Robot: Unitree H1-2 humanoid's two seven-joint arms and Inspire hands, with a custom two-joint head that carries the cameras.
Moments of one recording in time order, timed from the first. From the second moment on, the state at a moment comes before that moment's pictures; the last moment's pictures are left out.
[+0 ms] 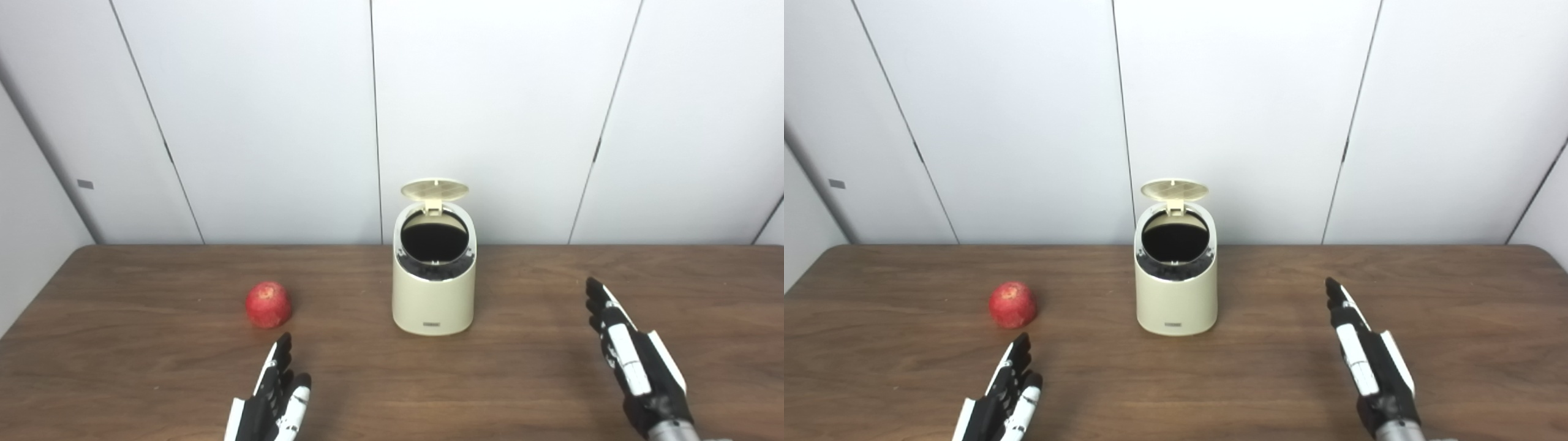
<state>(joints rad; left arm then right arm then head) 0.20 -0.02 0.01 -0.22 0.05 -0.05 0.04 -0.05 -0.14 -0.10 -0.15 0.04 0.11 0.10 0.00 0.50</state>
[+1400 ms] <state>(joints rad) 0.19 -0.04 -0.03 -0.26 0.22 0.03 0.12 0.04 -0.11 -0.13 -0.28 0.13 0.22 0.05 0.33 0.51</state>
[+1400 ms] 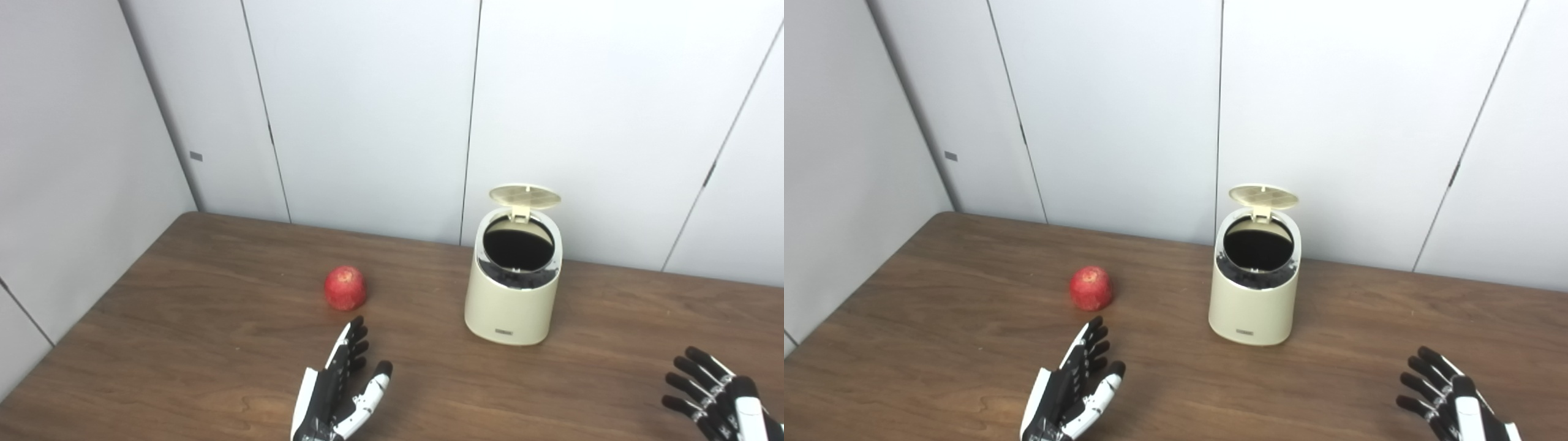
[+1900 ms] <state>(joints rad) 0.04 0.08 0.06 -0.39 0.41 0.19 0.11 0.03 -0.12 -0.11 -0.31 0.13 0.25 0.05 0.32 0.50</state>
